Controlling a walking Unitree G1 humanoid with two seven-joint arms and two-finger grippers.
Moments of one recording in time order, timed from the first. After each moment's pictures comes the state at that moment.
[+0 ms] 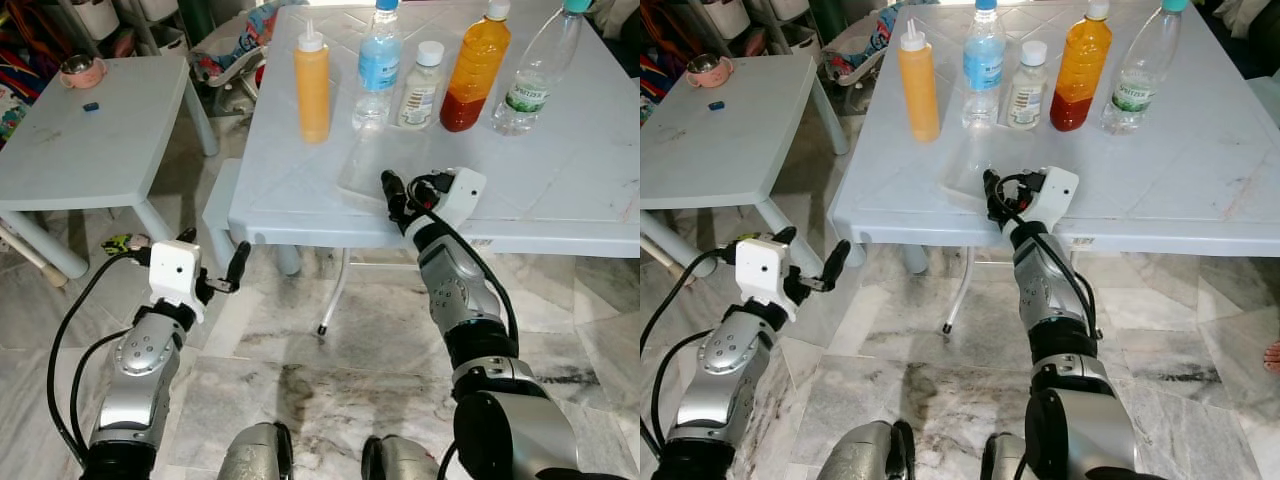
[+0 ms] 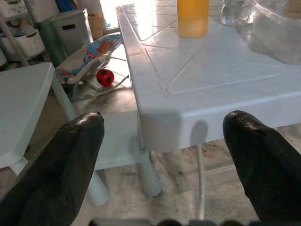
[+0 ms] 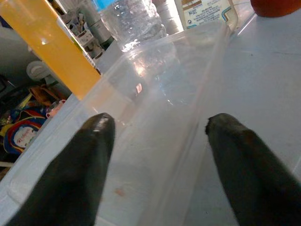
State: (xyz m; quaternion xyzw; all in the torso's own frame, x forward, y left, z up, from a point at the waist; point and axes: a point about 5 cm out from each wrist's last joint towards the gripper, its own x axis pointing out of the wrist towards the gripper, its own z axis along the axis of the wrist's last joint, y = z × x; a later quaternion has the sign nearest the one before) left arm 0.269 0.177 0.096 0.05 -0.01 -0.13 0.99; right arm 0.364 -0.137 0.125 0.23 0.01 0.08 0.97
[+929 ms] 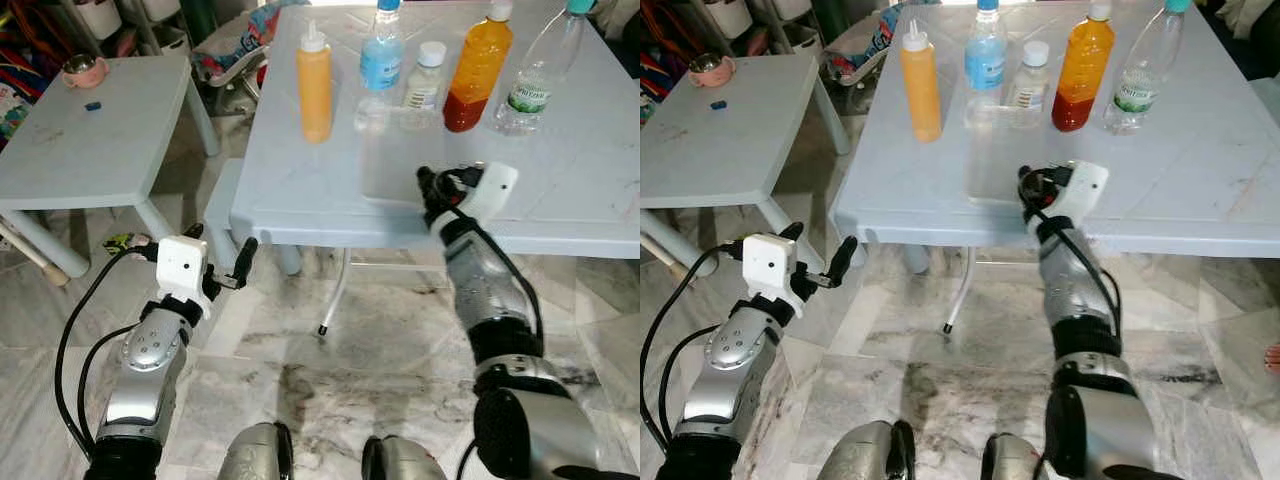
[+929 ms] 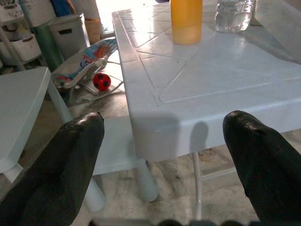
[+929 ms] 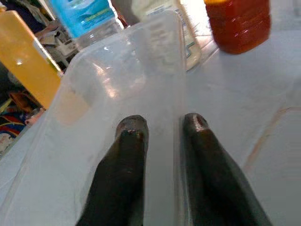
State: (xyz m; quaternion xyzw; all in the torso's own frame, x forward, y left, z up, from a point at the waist) left arm 0.273 0.169 0.100 0.04 -0.02 -0.14 0.99; right arm 0.365 -0.174 0.135 0.19 -0.01 0.05 0.98
